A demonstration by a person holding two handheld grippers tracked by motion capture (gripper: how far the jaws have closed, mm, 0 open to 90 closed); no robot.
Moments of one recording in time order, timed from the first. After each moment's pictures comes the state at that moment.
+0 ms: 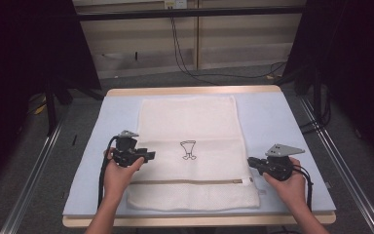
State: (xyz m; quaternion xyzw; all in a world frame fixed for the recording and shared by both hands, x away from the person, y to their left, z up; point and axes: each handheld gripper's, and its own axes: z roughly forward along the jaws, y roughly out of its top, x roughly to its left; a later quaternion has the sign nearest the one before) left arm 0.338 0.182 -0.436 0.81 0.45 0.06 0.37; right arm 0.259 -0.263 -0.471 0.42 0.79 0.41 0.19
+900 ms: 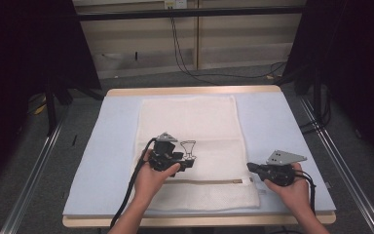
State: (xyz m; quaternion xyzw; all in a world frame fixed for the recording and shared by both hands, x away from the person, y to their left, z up) left arm 0.319 0.089 -0.433 0.84 0.36 0.00 0.41; right arm 0.244 -0.262 -0.472 0.38 0.80 0.43 0.19
